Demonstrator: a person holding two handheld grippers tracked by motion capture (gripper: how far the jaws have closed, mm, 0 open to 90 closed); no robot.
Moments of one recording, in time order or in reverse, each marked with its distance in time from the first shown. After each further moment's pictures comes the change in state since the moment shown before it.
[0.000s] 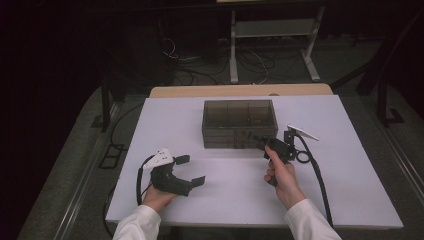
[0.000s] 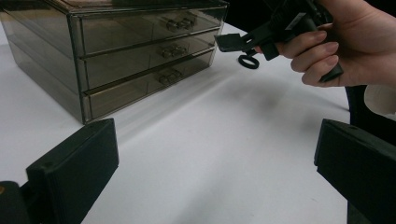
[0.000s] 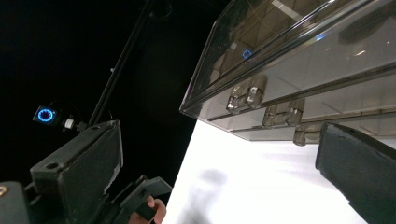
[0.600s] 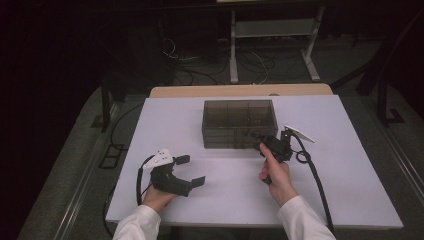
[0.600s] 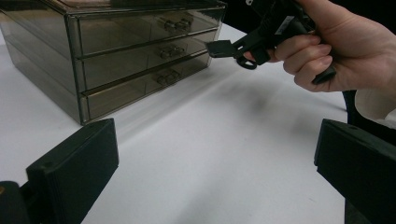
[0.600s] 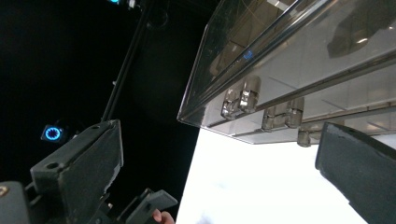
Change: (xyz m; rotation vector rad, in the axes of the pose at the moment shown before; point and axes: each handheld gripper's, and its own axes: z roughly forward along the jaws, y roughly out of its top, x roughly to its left) left arm 0.000 0.000 0.000 -0.004 -0.006 -0.002; right arm -0.005 -0.003 0.012 -0.028 0.005 0.100
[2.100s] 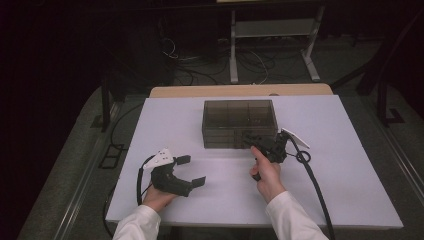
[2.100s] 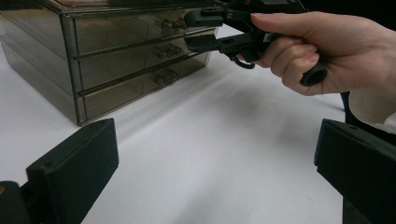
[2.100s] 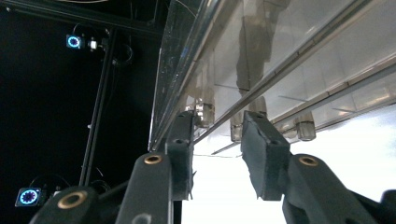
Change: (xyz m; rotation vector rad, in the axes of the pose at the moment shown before) left arm 0.000 0.000 0.001 0.004 -0.008 0.002; right arm -0.003 -0.009 0.015 -0.107 -0.136 0.181
